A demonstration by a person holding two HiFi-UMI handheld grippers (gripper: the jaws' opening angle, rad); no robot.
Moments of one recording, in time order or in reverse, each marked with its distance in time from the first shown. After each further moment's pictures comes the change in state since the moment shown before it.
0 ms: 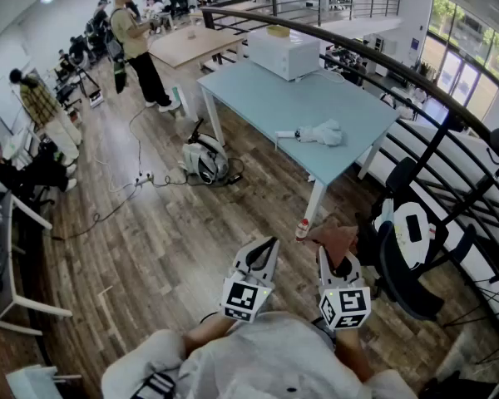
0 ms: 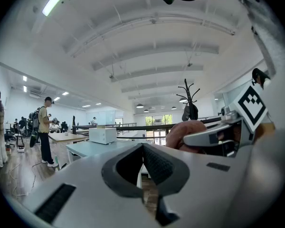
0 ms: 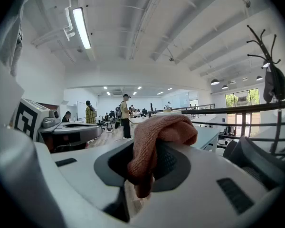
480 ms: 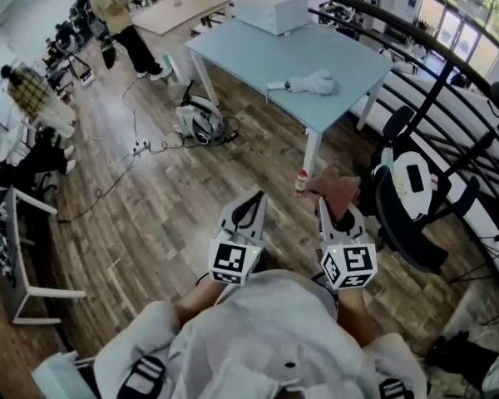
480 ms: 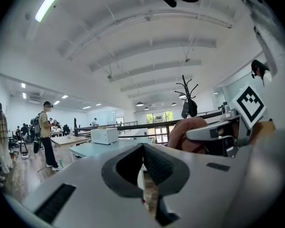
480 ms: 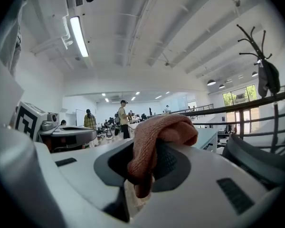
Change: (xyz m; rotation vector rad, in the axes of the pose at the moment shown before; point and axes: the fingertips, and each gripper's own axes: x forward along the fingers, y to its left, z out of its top) left arm -0.015 -0.020 0.011 0.057 0.013 0.014; right arm -0.033 -0.017 0.009 0.040 -0.086 -0.008
